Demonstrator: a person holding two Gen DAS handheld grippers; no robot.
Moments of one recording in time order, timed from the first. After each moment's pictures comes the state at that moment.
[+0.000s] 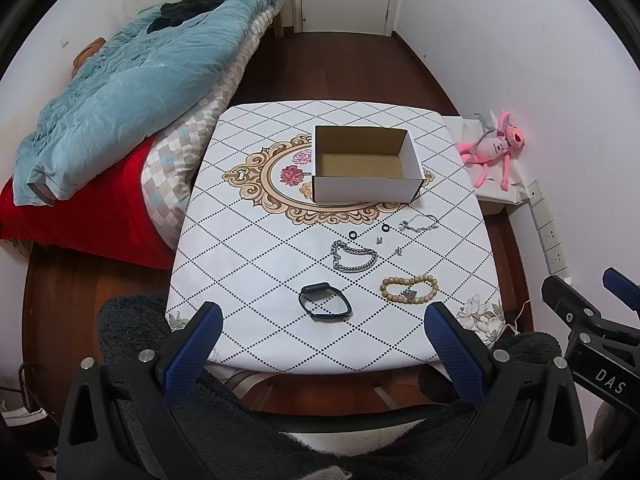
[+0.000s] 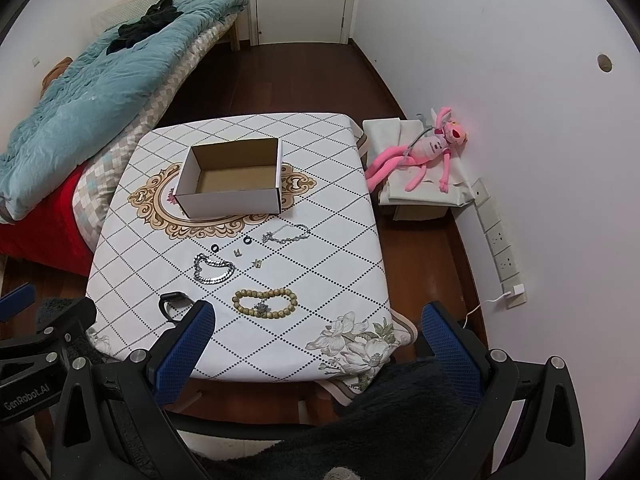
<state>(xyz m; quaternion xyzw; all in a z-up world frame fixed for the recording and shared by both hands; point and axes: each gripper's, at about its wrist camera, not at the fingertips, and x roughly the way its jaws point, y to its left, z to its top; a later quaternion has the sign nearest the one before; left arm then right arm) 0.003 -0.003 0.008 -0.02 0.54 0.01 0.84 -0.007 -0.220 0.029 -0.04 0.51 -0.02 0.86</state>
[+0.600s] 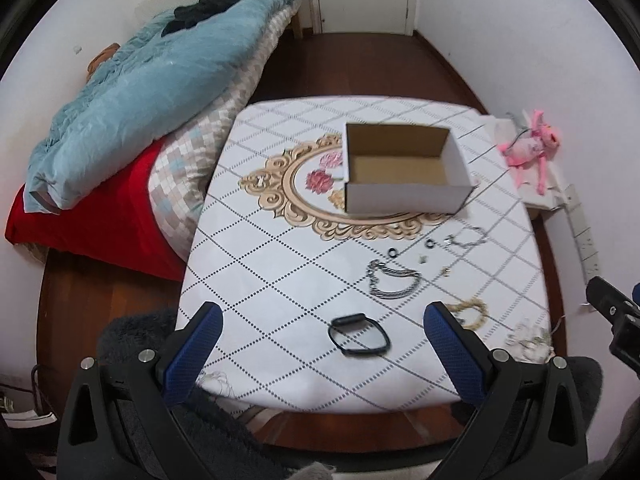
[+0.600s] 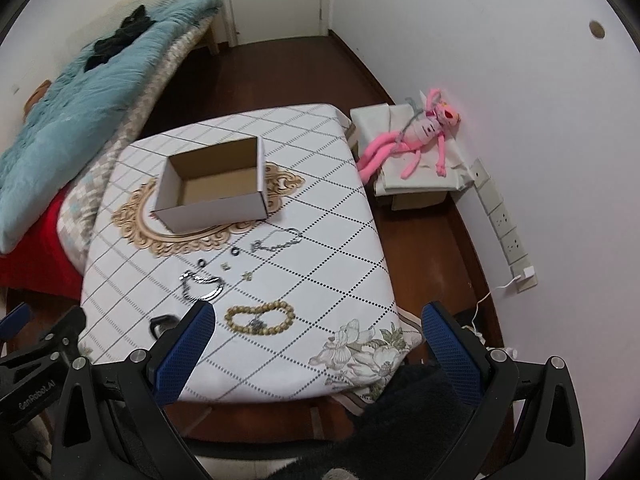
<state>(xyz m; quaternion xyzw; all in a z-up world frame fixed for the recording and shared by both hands) 0.048 0.007 -0.052 0.01 0.54 0.06 0.84 0.032 -0.239 -0.019 0.01 0.53 -0.05 0.85</state>
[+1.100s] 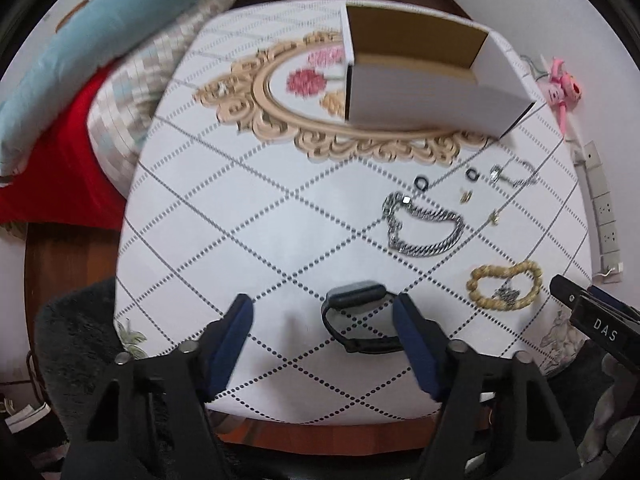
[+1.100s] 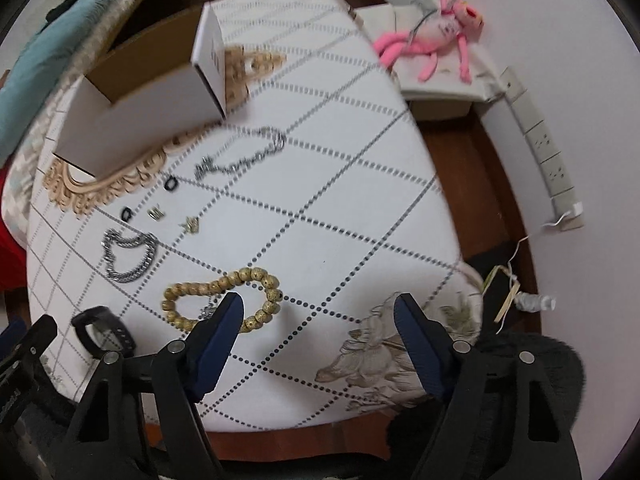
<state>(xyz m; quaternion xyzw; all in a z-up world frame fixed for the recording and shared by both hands) 0.072 0.021 -0.164 -0.01 0.64 0.03 0.77 0.079 -0.241 -0.190 0.04 0.64 -0.07 0.76</state>
